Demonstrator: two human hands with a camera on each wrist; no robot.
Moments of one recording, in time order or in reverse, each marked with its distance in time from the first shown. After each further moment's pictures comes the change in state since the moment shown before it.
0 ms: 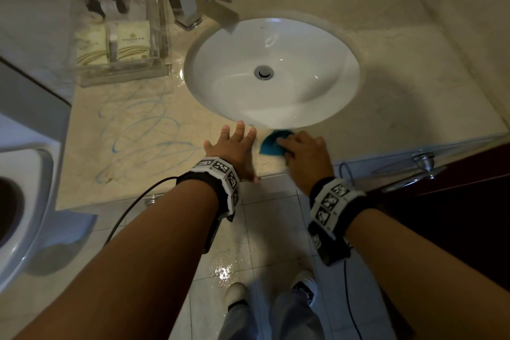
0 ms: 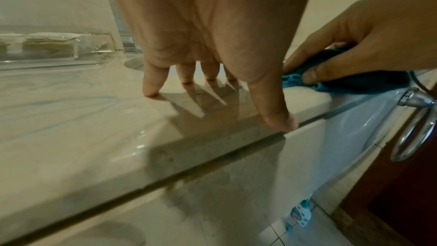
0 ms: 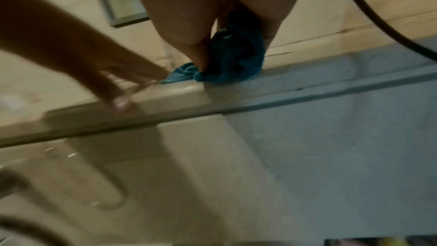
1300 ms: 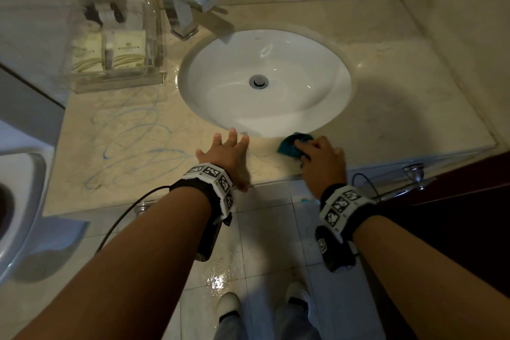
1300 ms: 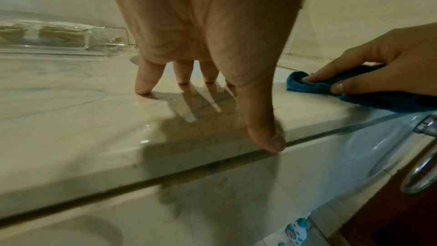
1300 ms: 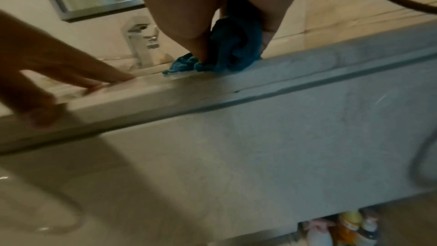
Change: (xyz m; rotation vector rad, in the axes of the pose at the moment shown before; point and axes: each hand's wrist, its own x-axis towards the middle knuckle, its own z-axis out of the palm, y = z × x) left_hand 0.003 0.007 -0.003 -0.042 0.008 -0.038; right_hand -0.001 0.040 -0.018 0.021 0.038 0.152
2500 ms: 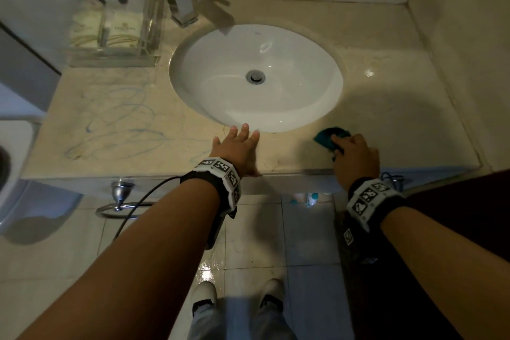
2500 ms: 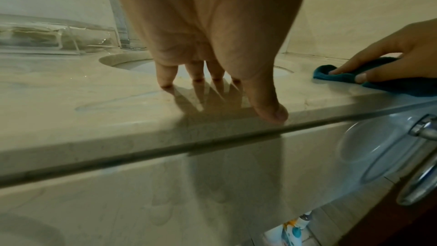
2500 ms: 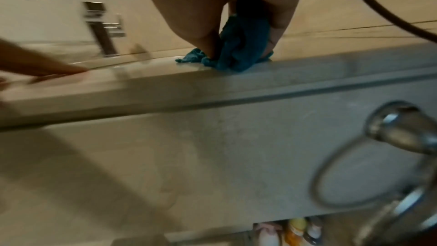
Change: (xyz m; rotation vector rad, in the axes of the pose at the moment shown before) left_hand 0.014 0.063 0.016 -0.020 0.081 0.055; right_hand 0.031 0.106 -0.049 -0.077 -0.003 0.129
